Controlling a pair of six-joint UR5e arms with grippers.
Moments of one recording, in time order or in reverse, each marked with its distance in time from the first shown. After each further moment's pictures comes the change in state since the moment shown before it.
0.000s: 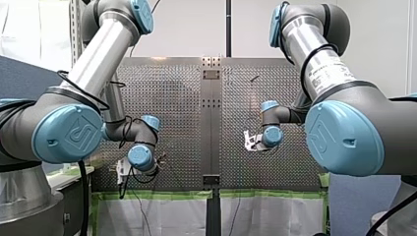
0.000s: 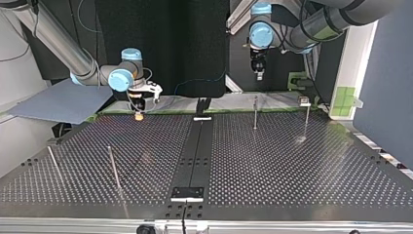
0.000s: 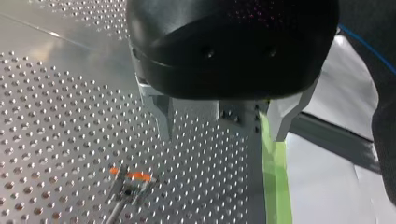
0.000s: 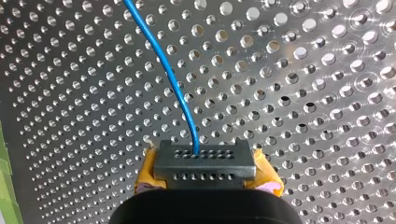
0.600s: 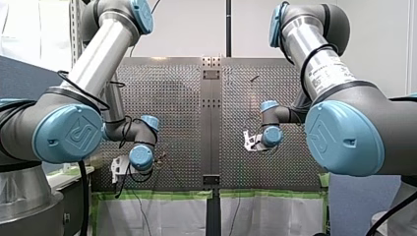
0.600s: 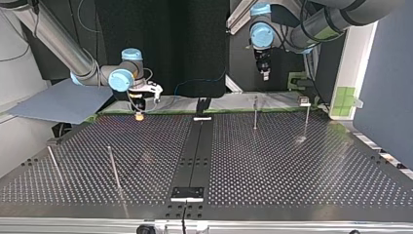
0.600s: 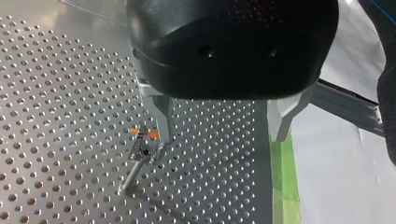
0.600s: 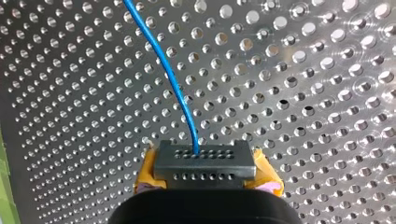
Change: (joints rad) left arm 0.005 0.000 0.000 0.009 -0.095 0.012; right arm 0.003 0.000 -0.003 0.002 -0.002 -0.012
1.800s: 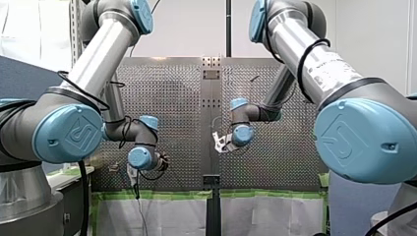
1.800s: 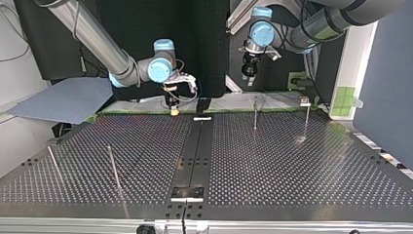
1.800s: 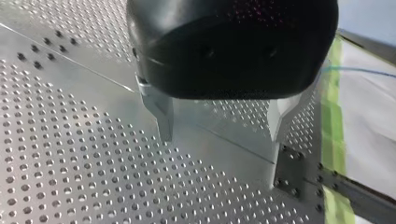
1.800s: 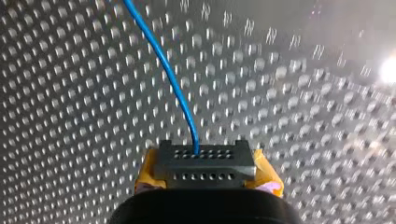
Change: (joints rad) left arm 0.000 0.001 0.000 0.134 0.291 -0.200; right arm 0.249 0.010 -0.045 0.029 0.118 -0.088
